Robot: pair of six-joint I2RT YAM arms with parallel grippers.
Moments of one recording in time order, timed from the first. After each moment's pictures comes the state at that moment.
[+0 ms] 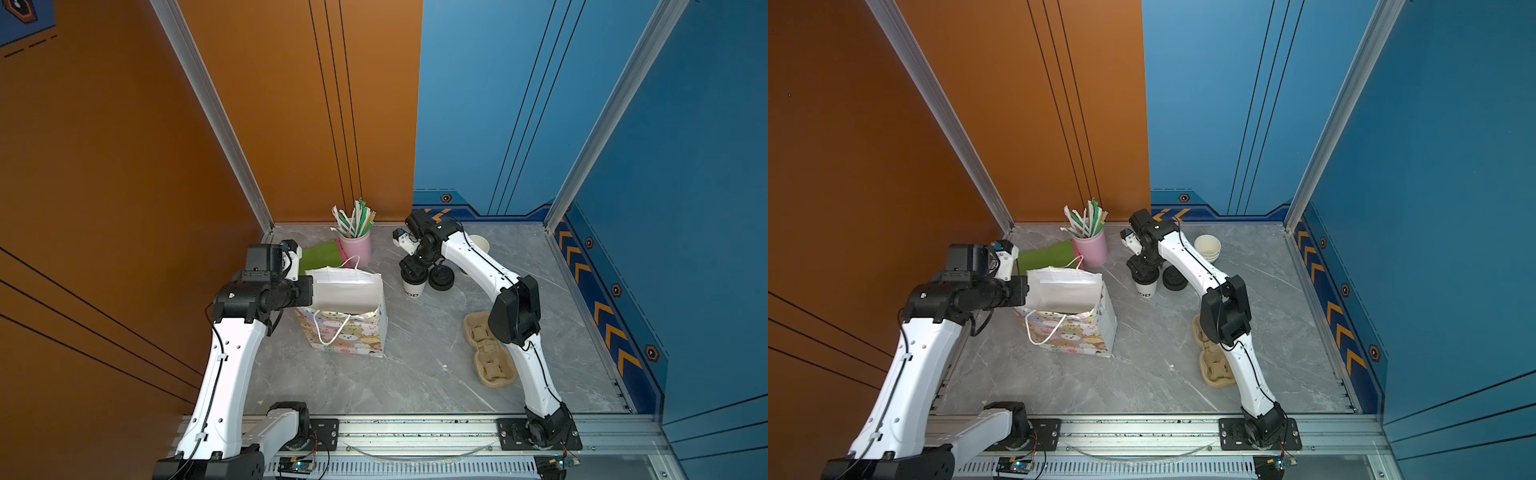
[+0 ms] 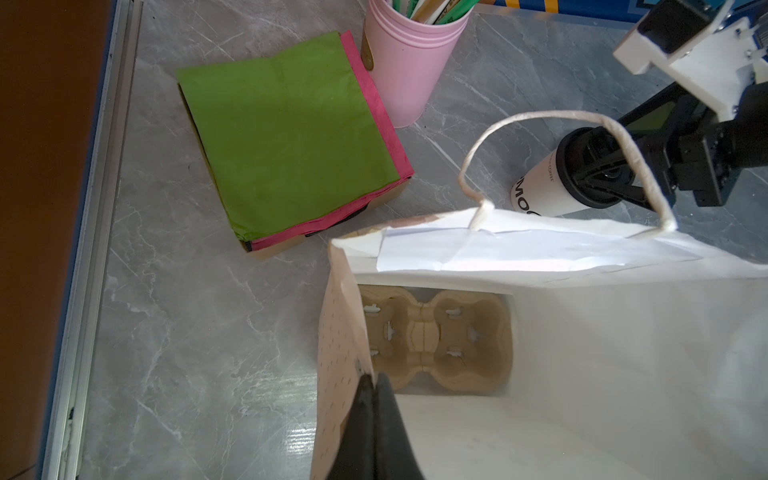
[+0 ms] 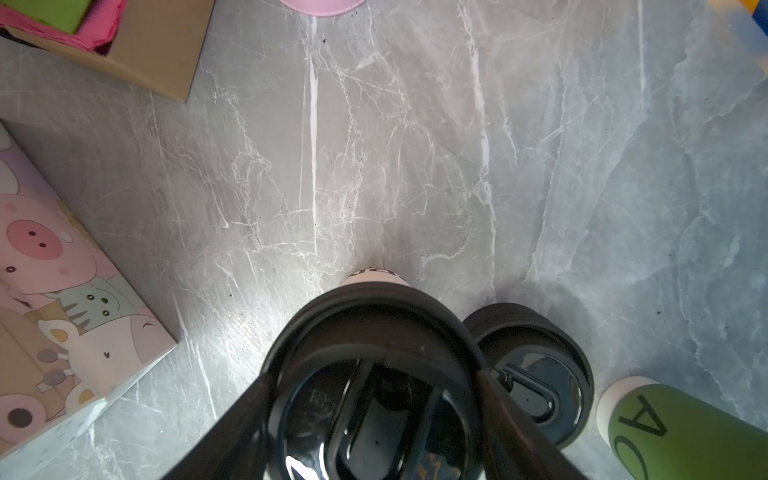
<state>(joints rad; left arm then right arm) 0.00 1.08 1.30 -1.10 0.13 -0.08 0.59 2.30 2.27 -1.14 -0.07 -0.18</state>
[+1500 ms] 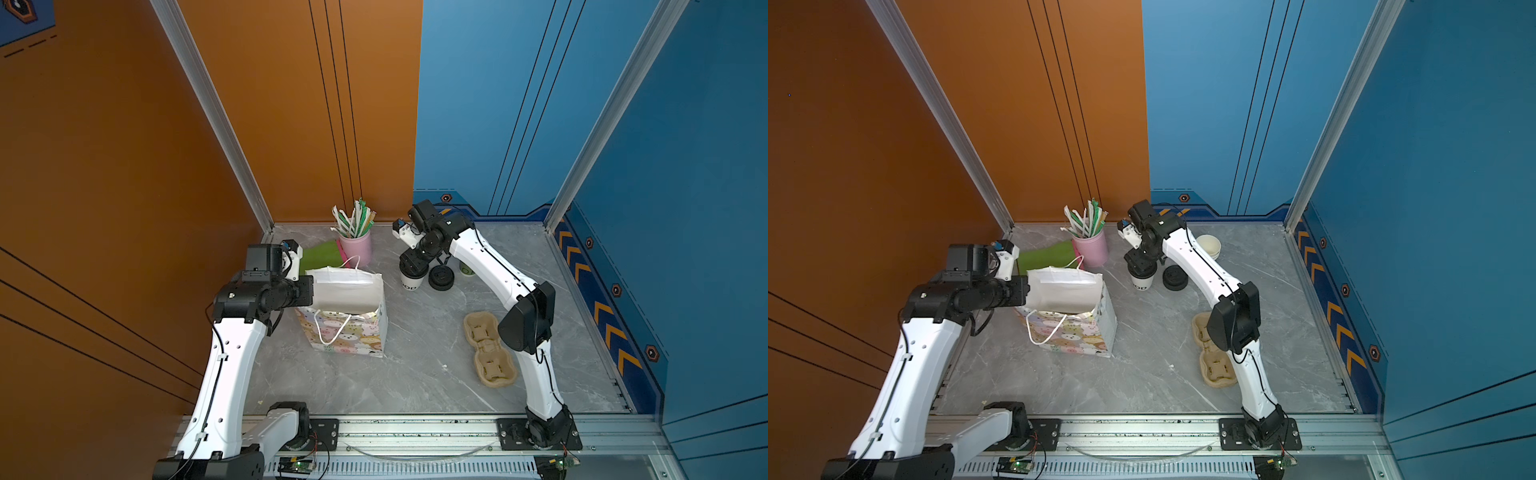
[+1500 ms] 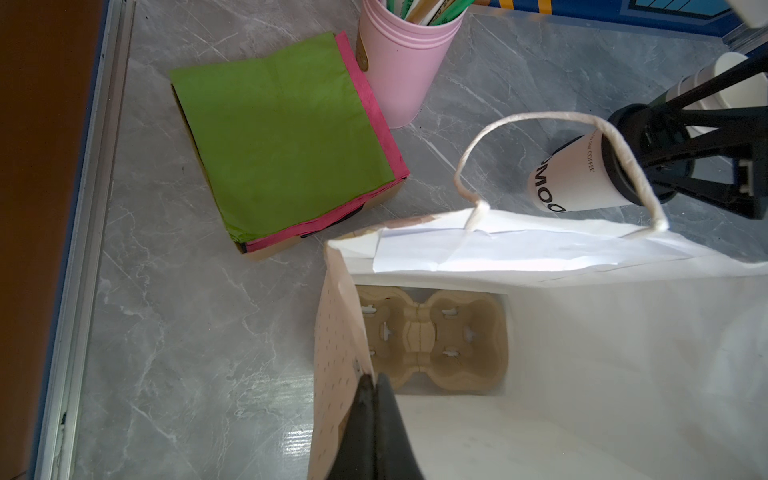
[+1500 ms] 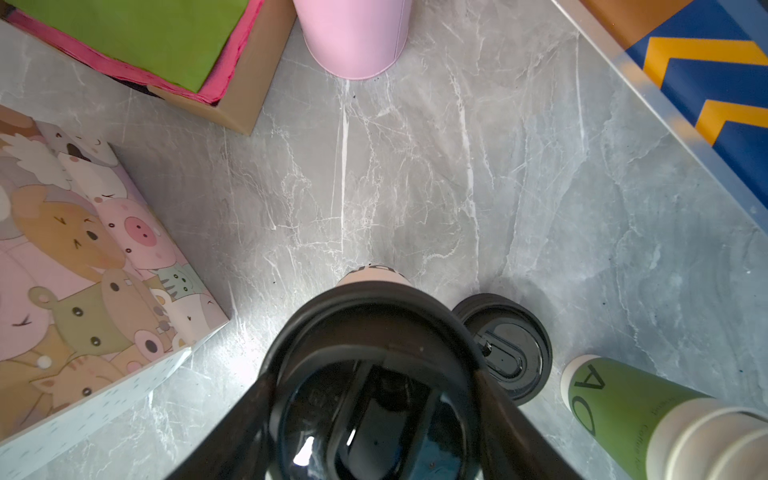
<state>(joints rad) 0.00 1.08 1.30 -1.10 0.15 -0.08 0.61 2.17 2.27 -1.18 -0.07 -0.18</state>
